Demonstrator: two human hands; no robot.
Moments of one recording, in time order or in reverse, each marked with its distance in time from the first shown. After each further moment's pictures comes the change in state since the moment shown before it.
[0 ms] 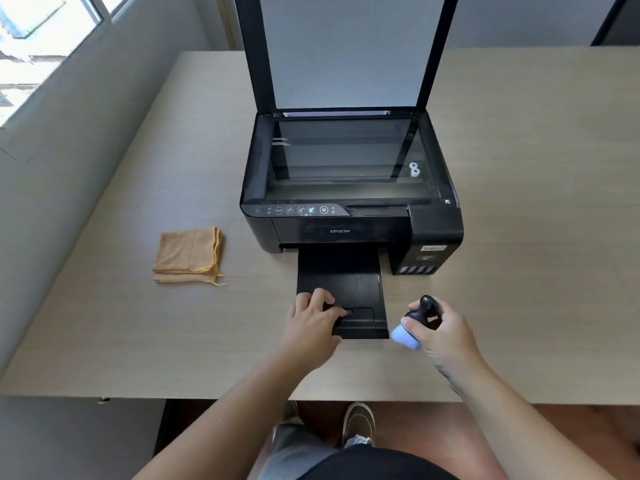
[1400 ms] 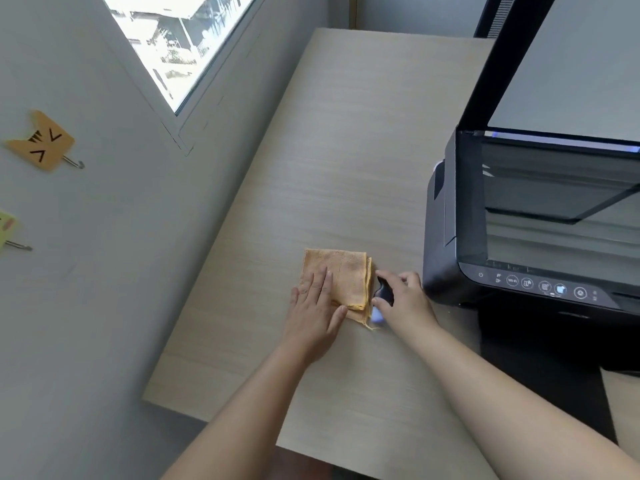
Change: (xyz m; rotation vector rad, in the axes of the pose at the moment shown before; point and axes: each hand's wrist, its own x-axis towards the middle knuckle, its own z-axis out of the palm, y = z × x) left_hand 0.001 -0.307 -0.030 -0.209 0.083 -0.341; right_hand 0.098 -0.102 0.350 -0.638 -0.343 -0.305
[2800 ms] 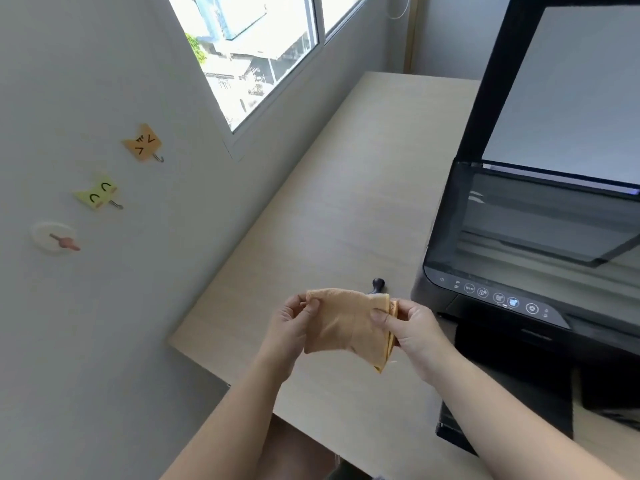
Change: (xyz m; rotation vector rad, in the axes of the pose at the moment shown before) left_hand -0.097 0.085 -0.056 -1.378 0.309 -0.408; right_hand -0.077 0.004 -0.077 0.960 -0.359 0.107
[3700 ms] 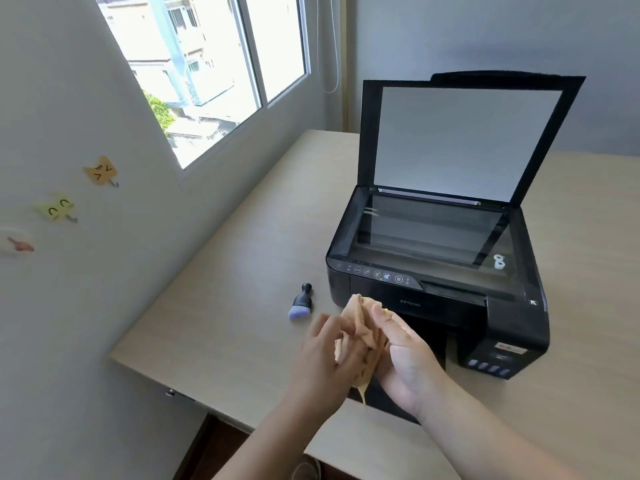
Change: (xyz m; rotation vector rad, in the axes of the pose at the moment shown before) left_hand -0.149 -0.022 0.155 0.675 -0.069 0.572; right_hand -0.160 -0.018 -0.082 0.569 -0.096 -0.039
